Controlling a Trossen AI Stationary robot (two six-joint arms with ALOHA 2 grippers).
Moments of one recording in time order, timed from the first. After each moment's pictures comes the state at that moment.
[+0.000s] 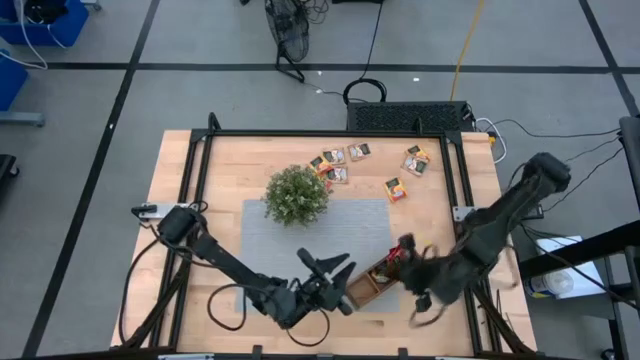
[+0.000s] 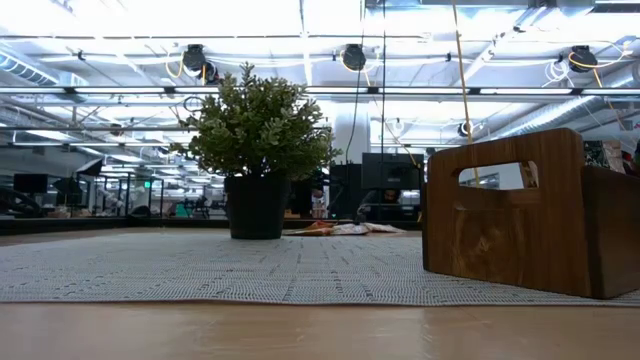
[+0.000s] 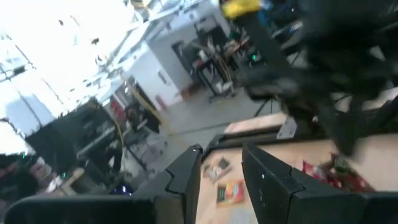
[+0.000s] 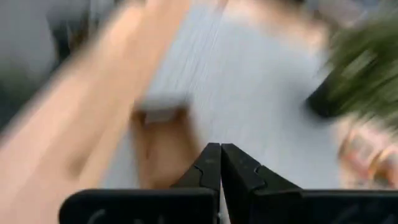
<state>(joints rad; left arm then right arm) -0.58 2.12 1.52 0.89 -1.25 0.79 0.77 1.22 0.89 -0.45 0.56 0.14</state>
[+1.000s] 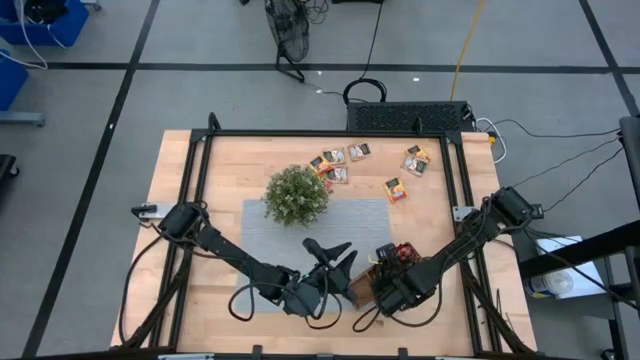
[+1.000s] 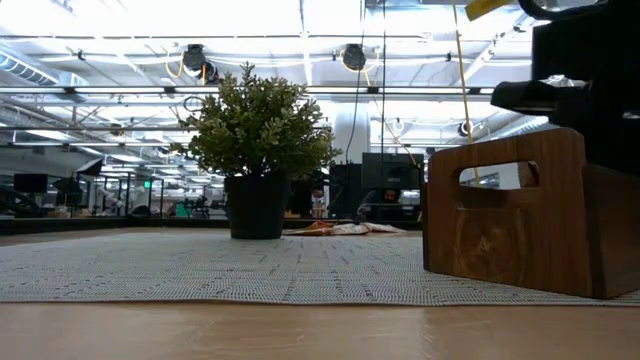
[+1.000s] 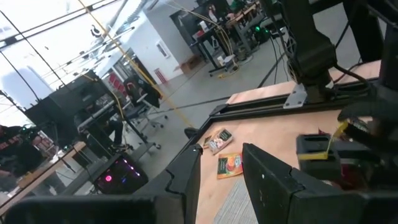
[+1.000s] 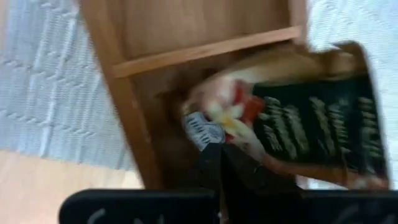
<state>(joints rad) -0.52 2.10 1.52 0.51 -1.26 0.44 0.64 1.78 1.12 -0.92 0.31 0.25</state>
